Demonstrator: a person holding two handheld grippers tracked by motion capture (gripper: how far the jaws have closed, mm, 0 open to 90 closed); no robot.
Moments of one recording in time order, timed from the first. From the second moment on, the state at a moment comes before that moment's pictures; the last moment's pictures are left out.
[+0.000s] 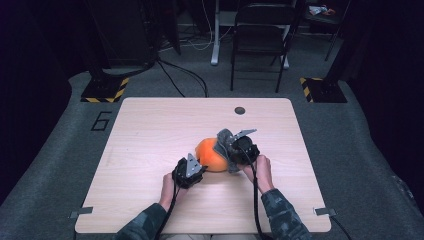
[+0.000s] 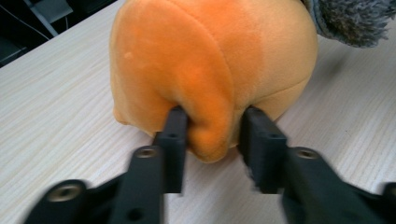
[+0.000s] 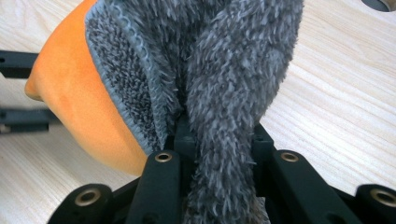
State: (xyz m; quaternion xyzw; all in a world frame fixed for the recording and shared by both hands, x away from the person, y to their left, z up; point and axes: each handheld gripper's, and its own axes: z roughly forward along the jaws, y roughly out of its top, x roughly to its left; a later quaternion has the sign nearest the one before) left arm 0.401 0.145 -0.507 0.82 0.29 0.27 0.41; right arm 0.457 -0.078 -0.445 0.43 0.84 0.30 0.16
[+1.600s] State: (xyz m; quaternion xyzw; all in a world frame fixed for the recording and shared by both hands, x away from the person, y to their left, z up) left arm 0.403 0.154 -0.488 0.82 0.28 0.21 0.45; right arm 0.476 -0.112 -0.487 0.48 0.84 0.22 0.11
